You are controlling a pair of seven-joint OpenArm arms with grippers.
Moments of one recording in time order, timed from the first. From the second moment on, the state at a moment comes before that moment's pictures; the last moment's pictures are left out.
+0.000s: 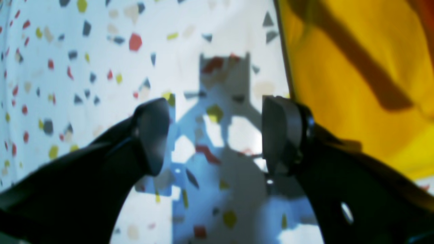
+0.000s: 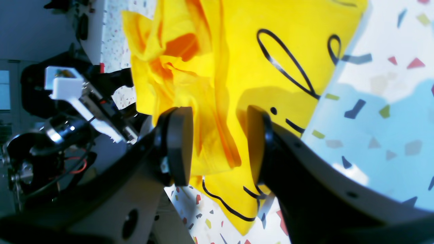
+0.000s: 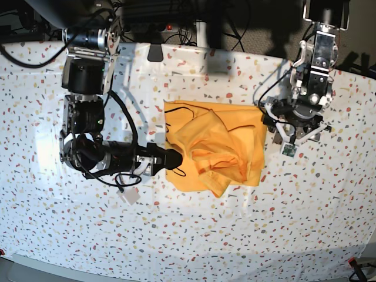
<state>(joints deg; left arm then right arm) 1.0 -12.1 7.4 86.5 2.9 -10.5 45.2 22.1 4.6 12.4 67.3 50.1 34.1 -77.8</state>
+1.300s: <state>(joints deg) 0.7 -12.1 7.3 85.2 -0.4 -9.9 44.7 22.4 -9.0 -5.6 67.3 54.9 34.0 -73.8</state>
